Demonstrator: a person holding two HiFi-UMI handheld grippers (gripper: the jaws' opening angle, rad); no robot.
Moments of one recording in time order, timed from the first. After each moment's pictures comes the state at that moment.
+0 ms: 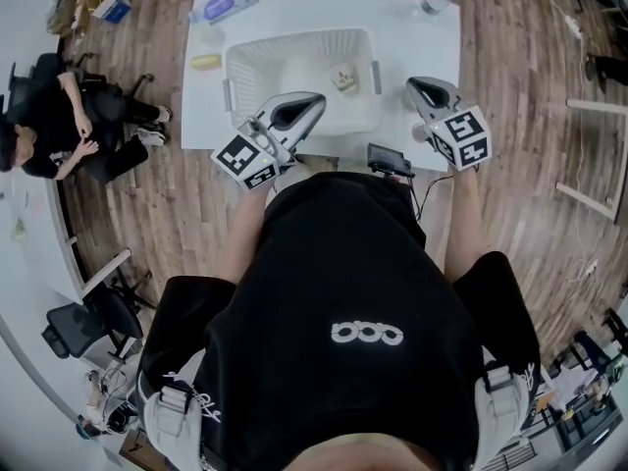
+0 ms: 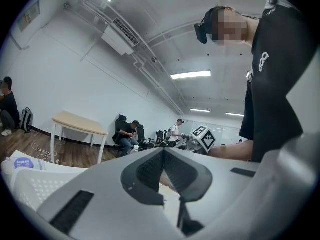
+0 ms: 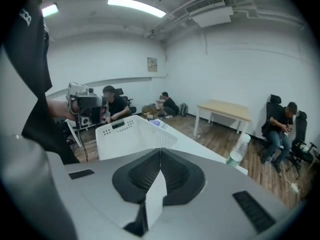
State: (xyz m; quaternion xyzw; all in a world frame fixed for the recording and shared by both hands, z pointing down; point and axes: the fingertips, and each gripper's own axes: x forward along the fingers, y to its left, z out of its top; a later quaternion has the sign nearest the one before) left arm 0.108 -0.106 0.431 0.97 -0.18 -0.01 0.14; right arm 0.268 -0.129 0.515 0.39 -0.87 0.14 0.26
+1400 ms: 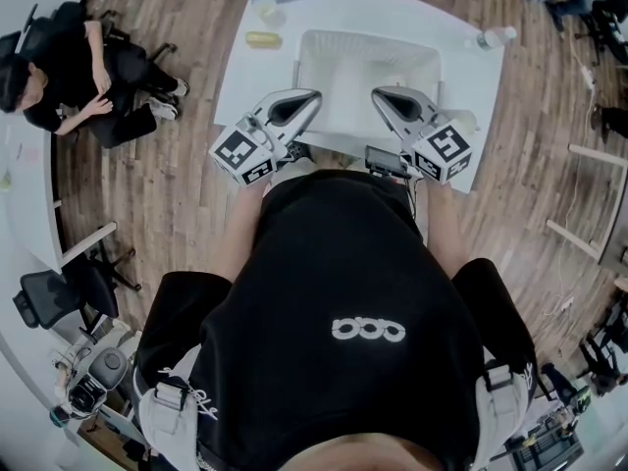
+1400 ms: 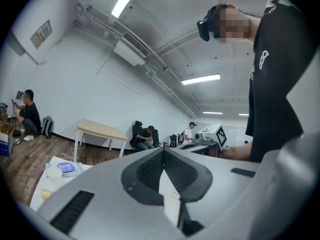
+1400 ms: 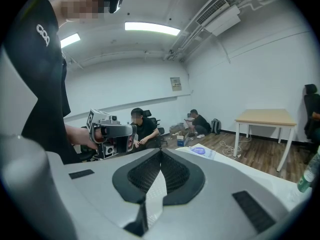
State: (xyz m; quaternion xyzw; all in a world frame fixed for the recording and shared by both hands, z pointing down) left arm -0.056 -0.114 0.430 0.96 -0.26 -0.02 0.13; right arm 0.033 -0.123 0.466 0.25 -0.95 0.12 0.13
